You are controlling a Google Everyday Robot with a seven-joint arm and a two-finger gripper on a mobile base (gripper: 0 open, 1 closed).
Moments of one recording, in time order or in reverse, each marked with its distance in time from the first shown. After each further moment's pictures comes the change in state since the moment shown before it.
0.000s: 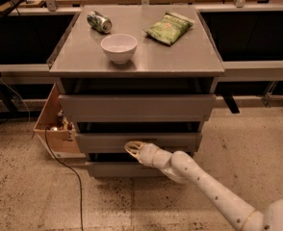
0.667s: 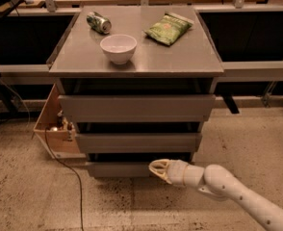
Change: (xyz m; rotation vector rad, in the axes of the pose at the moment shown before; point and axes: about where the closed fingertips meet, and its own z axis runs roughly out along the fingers) arm -0.006 0.037 -0.149 -0.106 0.168 0.048
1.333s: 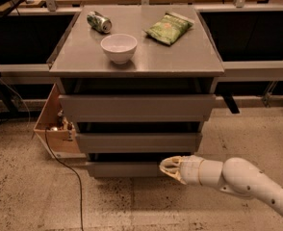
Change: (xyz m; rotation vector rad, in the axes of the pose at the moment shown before) arm -0.073 0.013 -0.086 -0.041 0.132 -0.076
